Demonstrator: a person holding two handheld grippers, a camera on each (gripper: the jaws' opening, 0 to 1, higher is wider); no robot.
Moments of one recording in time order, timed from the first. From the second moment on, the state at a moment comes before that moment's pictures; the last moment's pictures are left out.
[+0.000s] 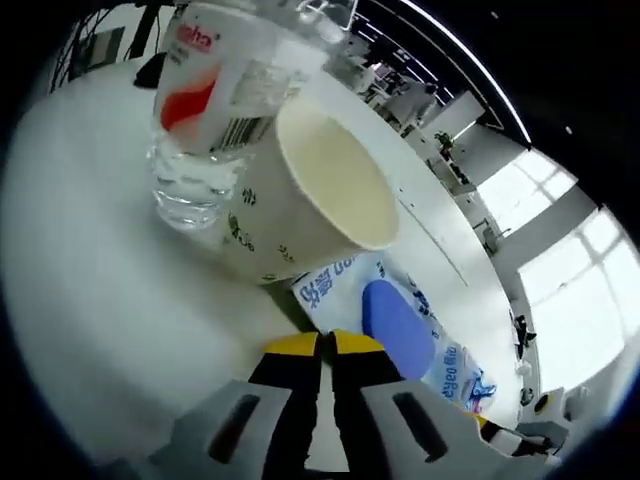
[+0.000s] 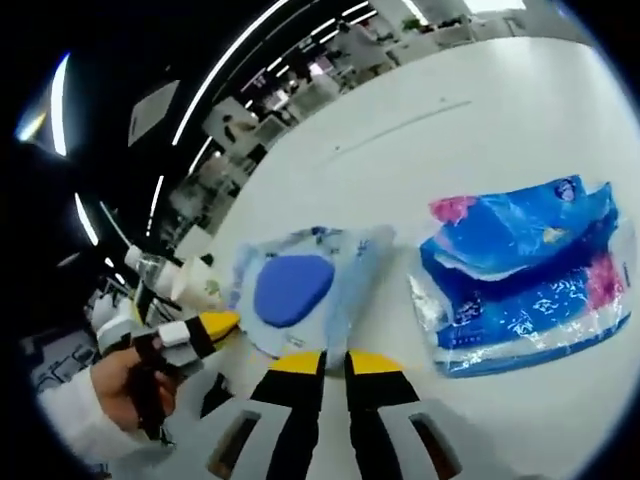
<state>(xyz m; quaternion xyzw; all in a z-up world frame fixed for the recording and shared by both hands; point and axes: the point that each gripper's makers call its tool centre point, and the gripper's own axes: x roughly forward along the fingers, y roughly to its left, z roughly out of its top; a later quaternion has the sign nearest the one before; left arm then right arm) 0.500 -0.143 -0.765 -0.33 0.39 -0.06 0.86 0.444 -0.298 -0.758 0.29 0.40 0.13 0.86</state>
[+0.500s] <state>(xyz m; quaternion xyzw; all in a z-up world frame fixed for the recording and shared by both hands) 0.488 -0.159 -0.736 -0.34 0.37 -0.11 0.86 0.444 -0.312 -0.737 0.23 0.36 0.14 0.89</state>
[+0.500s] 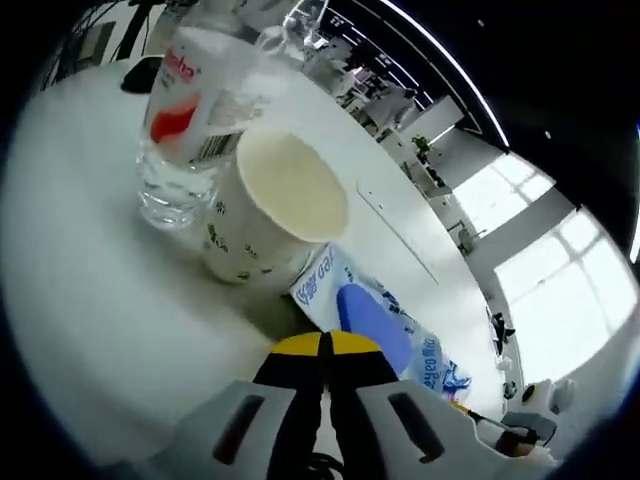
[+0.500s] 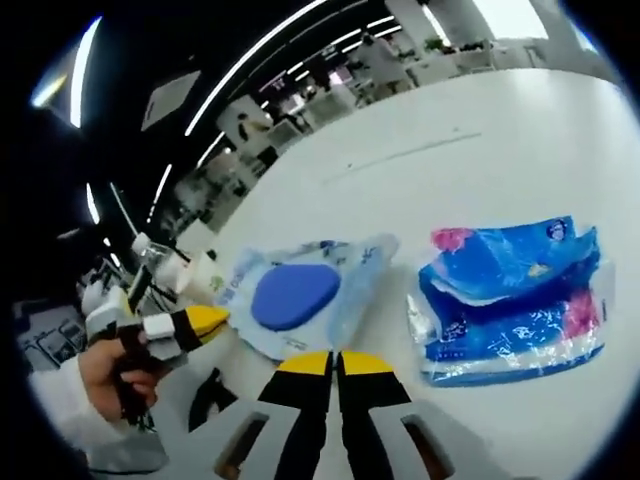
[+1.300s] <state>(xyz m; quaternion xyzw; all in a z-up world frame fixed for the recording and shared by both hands) 0.466 -0.163 -0.750 -0.32 0.39 -0.12 0.85 0.441 -0.320 -0.751 0.22 0.38 0.13 0.89</state>
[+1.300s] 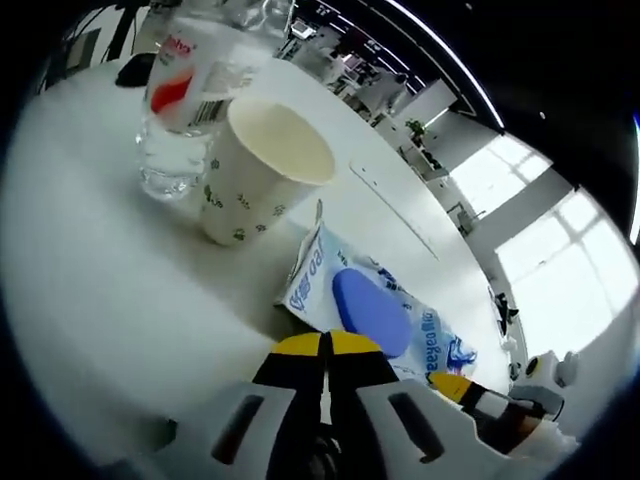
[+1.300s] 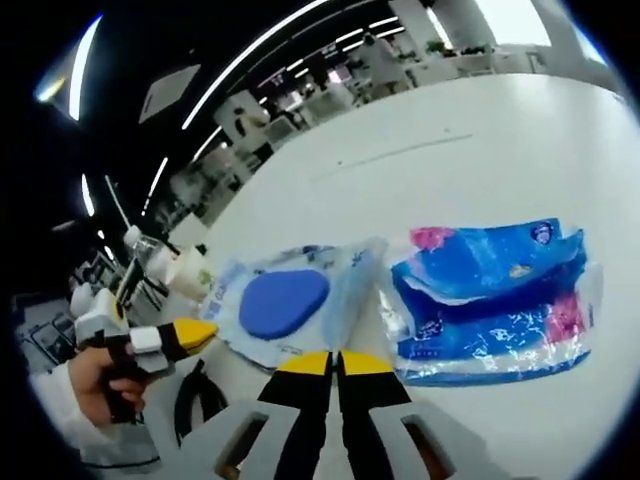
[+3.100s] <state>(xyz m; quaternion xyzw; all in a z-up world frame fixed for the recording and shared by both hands) 0.391 -0.110 -0.646 -0.13 0.26 -0.18 0.94 0.314 -0.383 -0.657 0.21 0.27 0.12 0.93</state>
